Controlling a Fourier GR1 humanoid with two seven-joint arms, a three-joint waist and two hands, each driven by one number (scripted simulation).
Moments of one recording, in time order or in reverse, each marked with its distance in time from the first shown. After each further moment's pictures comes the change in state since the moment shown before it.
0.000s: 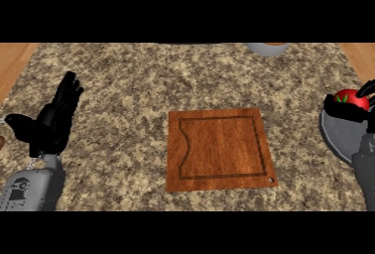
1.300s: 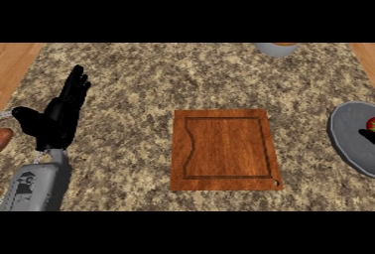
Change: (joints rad) left arm -0.040 -0.019 -0.020 -0.013 -0.008 -0.006 0.032; right arm -0.190 -0.230 -0.465 1.118 -0.454 -0.060 -0.871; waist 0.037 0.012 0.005
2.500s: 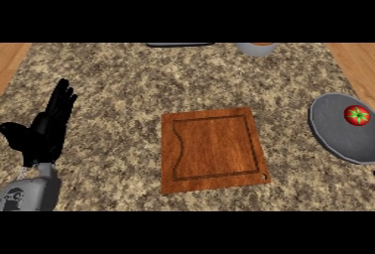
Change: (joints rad) left arm 0.099 0.013 0.038 -0.030 -0.008 0.014 -0.015; right arm 0.445 0.241 -0.212 -0.548 -0.464 0.360 -0.398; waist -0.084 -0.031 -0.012
